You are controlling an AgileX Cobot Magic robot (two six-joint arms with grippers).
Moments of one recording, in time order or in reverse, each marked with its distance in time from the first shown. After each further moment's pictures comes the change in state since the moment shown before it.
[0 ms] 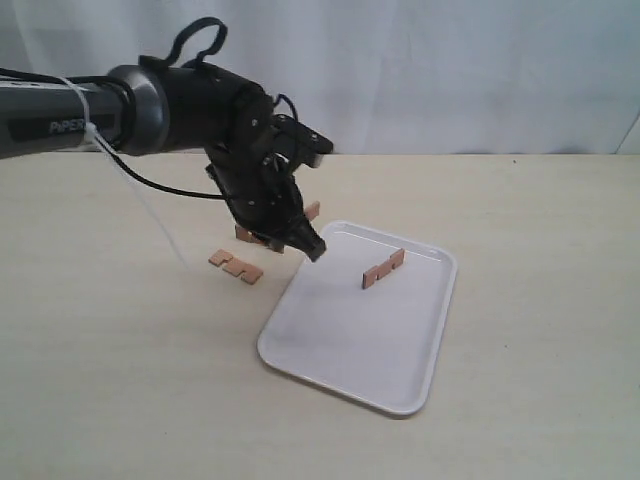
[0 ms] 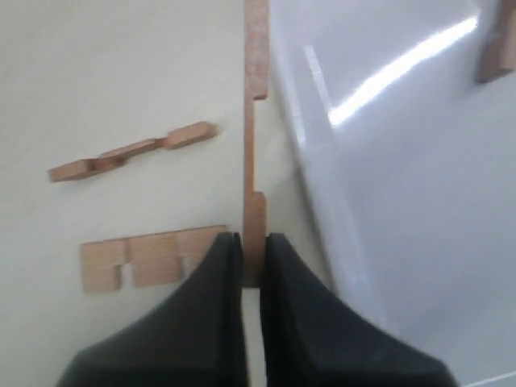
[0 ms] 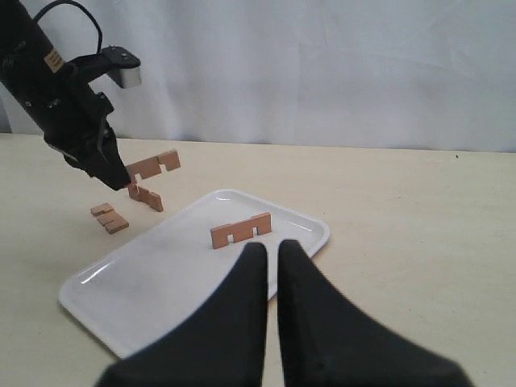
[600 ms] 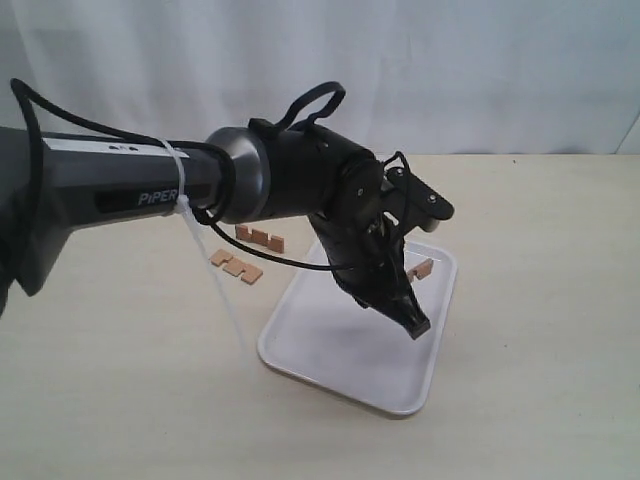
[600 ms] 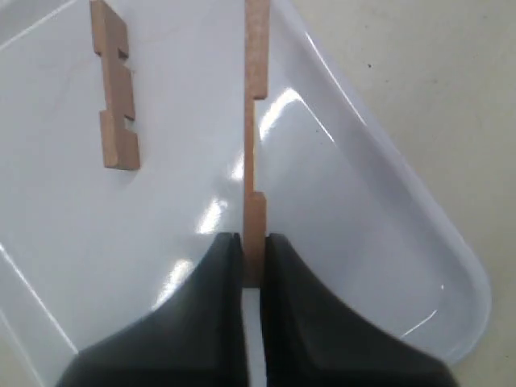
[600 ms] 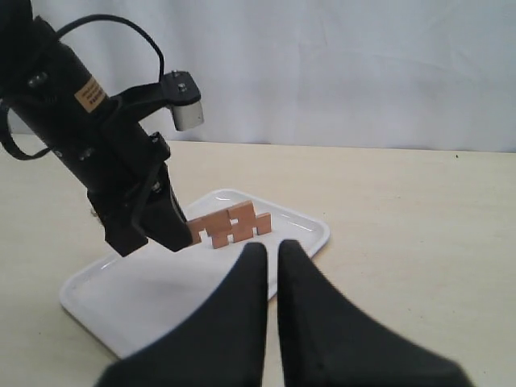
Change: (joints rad) left arm -0.230 0.031 0.000 -0.095 -0.089 0.066; right arm 0.000 0.000 0.000 0.000 0.000 0.000
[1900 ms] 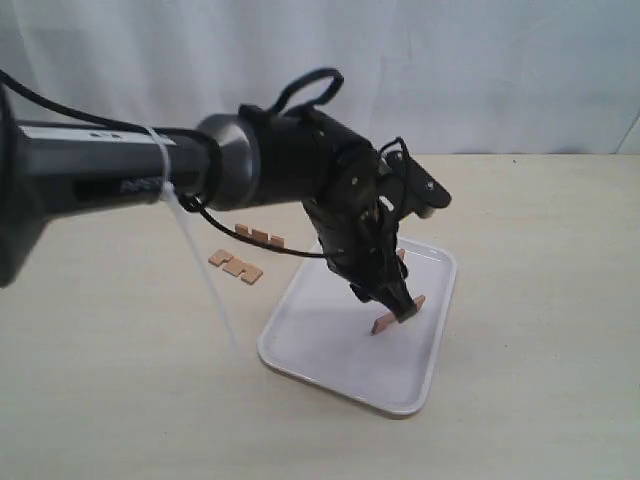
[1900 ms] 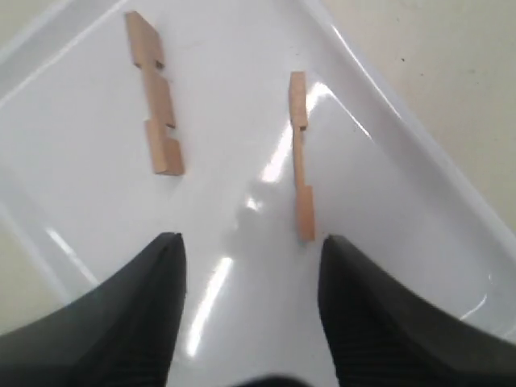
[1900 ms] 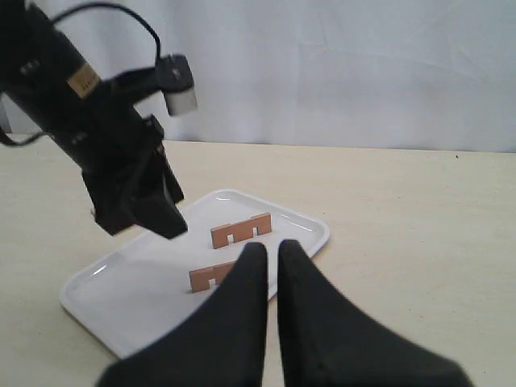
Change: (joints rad) left arm 0.006 -0.033 0.000 0.093 0.004 0.011; right arm 0.000 0.000 0.000 0.000 0.000 0.000
